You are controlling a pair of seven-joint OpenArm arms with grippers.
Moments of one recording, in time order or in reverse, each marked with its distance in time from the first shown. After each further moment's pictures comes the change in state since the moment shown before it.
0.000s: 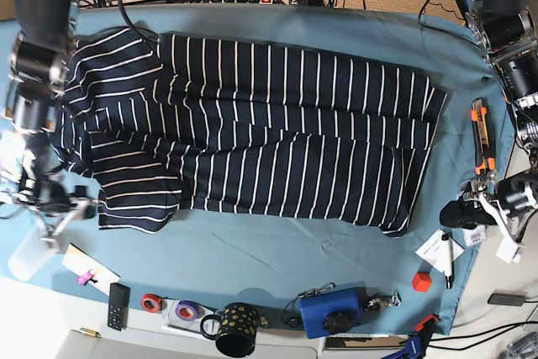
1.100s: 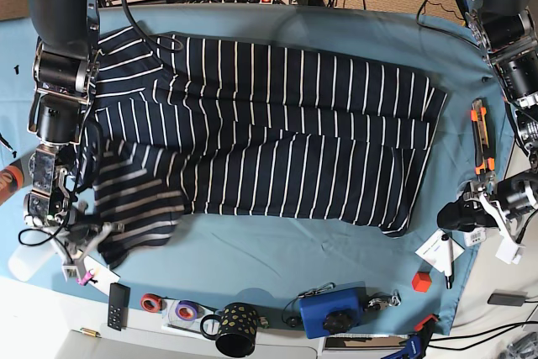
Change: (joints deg) left arm 0.1 0.0 0.0 0.0 -3.0 -1.3 0.2; right arm 0.7 -6.3 0.1 9.3 -14.2 -7.0 7.4
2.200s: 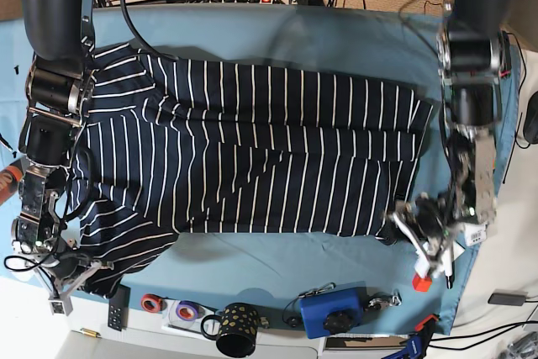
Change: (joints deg) left arm -10.5 9.8 21.5 -23.0 37.3 9.1 -36.6; right arm 6.7 0.0 0.0 0.5 -2.5 -0.2 4.5
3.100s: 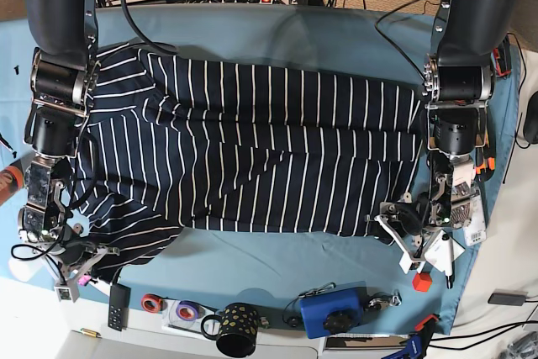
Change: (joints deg) left arm -5.9 4.7 -0.1 -18.9 8.4 2.6 -7.8; right arm -2.8 -0.1 0.0 0.0 1.4 0.0 -1.0
